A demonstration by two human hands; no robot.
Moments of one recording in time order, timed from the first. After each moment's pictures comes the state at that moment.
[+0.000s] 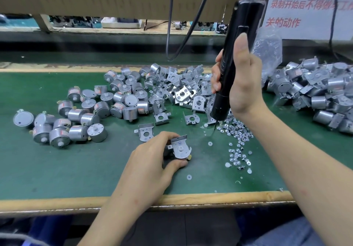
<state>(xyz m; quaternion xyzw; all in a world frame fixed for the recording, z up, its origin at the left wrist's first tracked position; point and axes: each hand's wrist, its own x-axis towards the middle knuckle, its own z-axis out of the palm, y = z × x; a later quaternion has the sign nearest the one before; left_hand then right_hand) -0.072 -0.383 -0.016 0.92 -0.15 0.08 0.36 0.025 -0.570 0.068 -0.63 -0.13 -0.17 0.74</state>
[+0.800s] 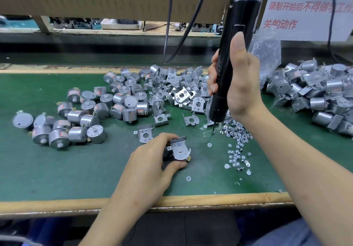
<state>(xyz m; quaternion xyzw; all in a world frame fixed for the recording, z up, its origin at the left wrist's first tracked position) -0.071 -0.384 -0.017 0.92 -0.15 0.09 0.35 0.023 -0.564 0.073 -0.63 -0.14 -0.16 0.74</state>
